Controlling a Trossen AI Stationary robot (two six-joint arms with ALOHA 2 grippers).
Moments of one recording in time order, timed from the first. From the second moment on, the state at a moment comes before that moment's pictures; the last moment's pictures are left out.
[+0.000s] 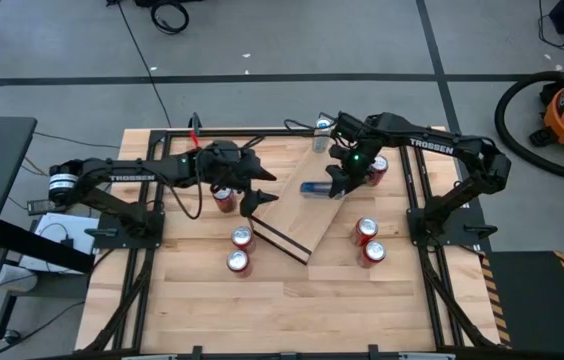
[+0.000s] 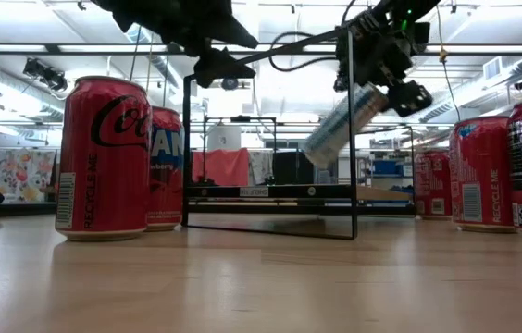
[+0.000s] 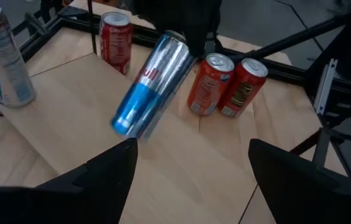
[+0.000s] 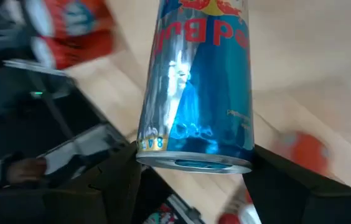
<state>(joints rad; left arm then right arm) 0.21 1.33 0.98 -0.08 0.21 -0.14 -0.51 1.48 1.24 -1.06 -0.75 0.61</state>
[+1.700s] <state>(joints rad) 0.23 1.59 1.35 -0.44 0.23 0.17 -0.49 1.48 1.24 -0.53 -1.04 0.90</state>
